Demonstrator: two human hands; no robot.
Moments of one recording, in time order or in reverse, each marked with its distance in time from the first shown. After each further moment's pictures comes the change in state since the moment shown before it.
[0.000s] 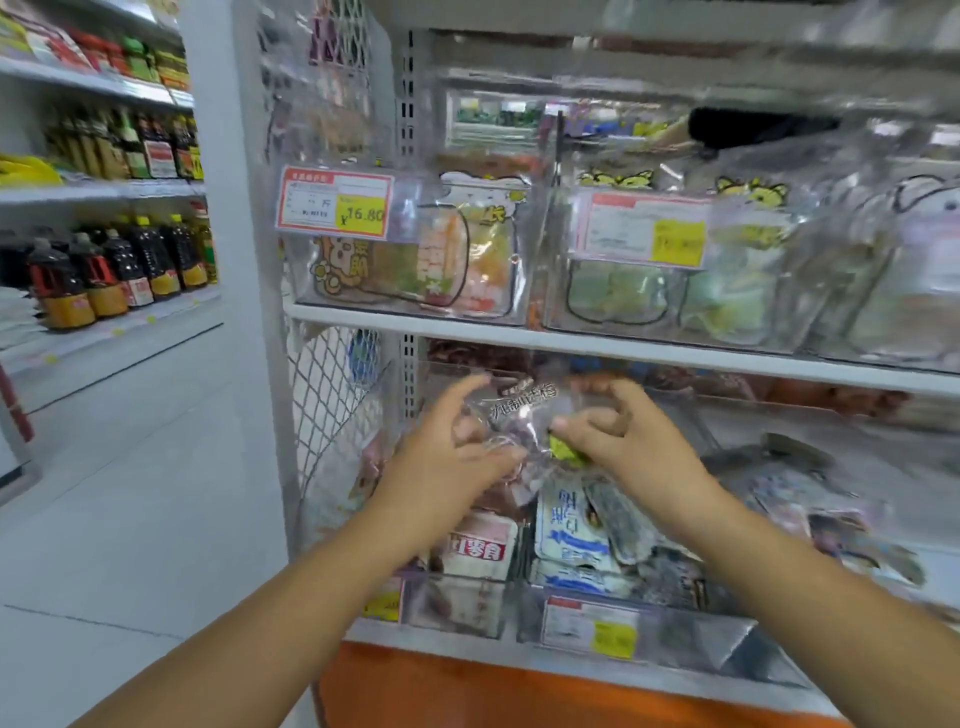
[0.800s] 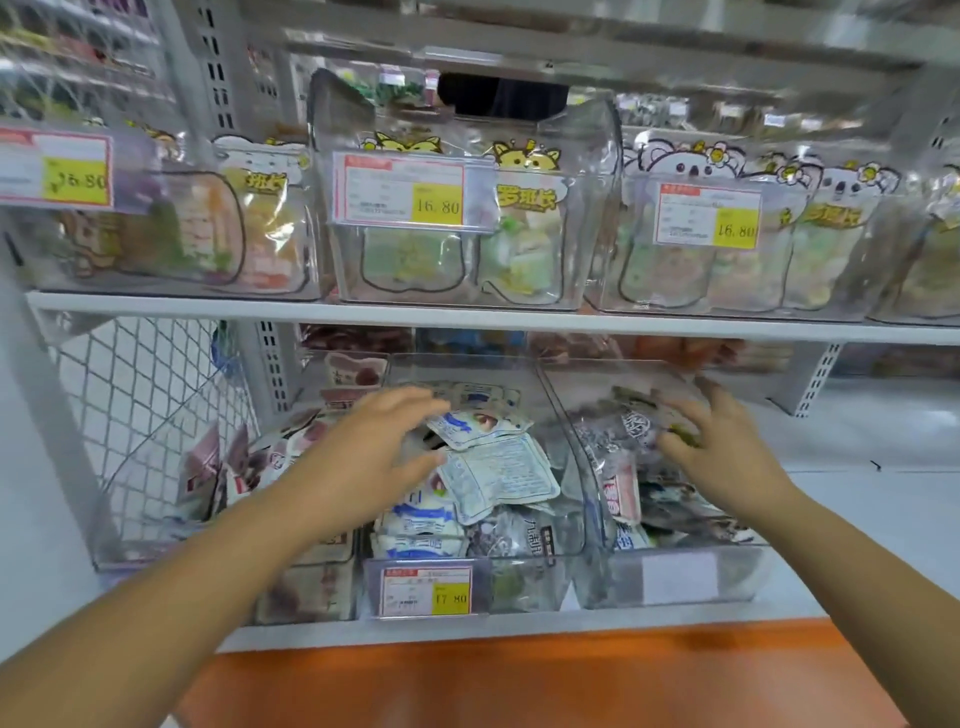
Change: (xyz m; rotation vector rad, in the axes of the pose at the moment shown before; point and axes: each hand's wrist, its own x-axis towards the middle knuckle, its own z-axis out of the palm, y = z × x) left_hand 0.023 0.009 0.060 0.801 -0.239 0.347; right_hand -0.070 0.070 -0.195 -0.934 0.354 0.248
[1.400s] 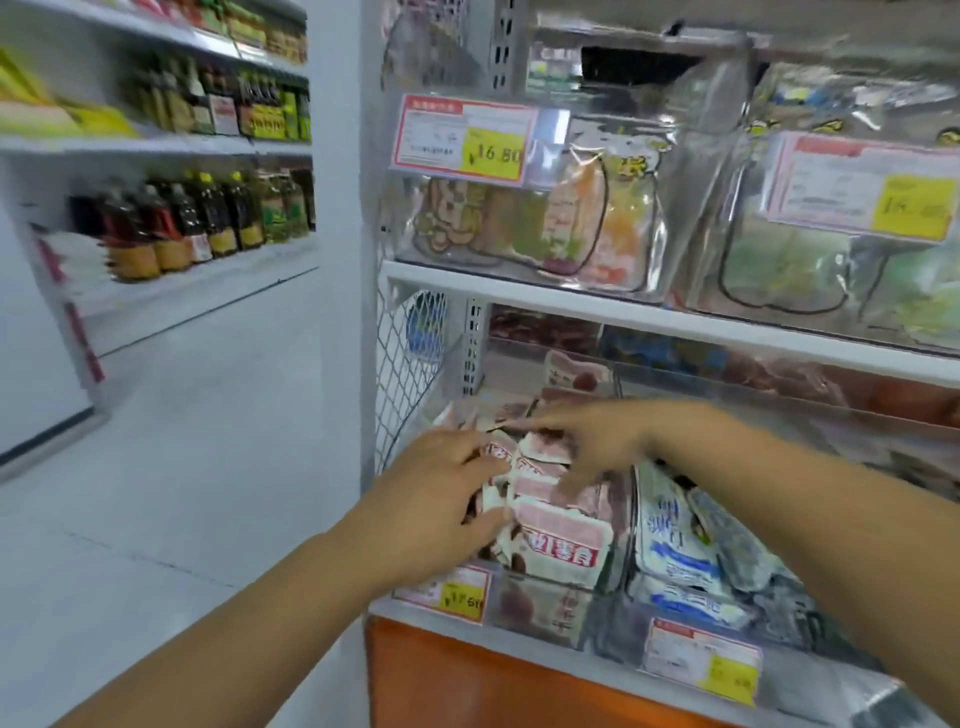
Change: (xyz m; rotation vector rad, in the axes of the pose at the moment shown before) left_hand -0.100 -0.116 -0.036 0.239 -0.004 -0.139; right_hand 0.061 -0.292 0.145 -0.373 -0.870 -0.678
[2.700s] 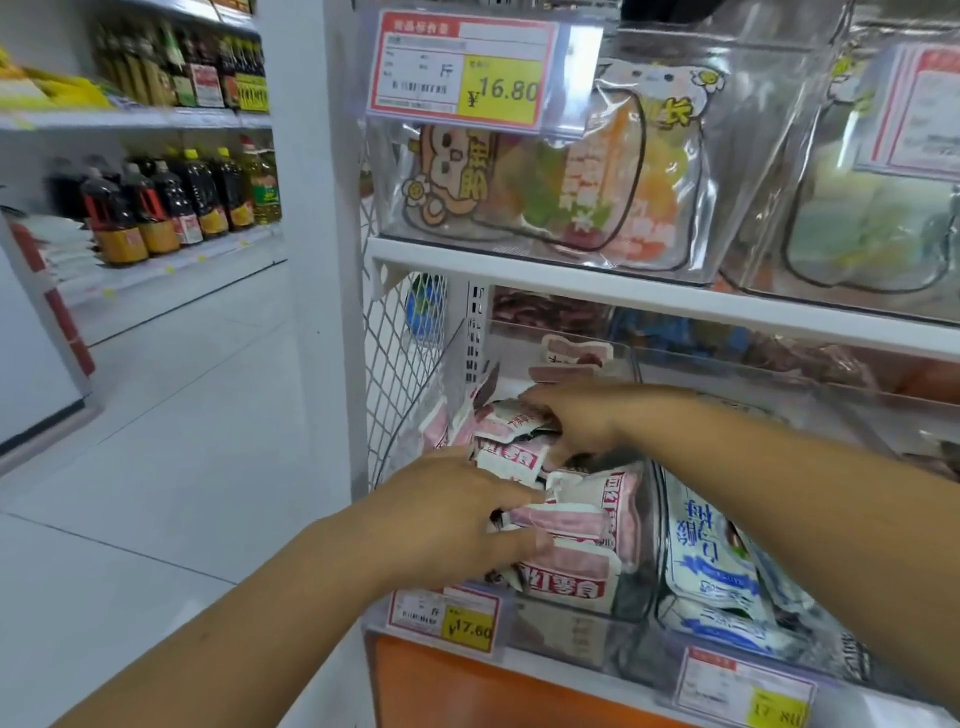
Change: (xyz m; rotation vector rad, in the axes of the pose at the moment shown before) left_hand 0.024 -0.006 0.006 -0.128 -0.365 -0.056; right_hand 0.039 -0.004 0.002 -0.104 0.101 0.097
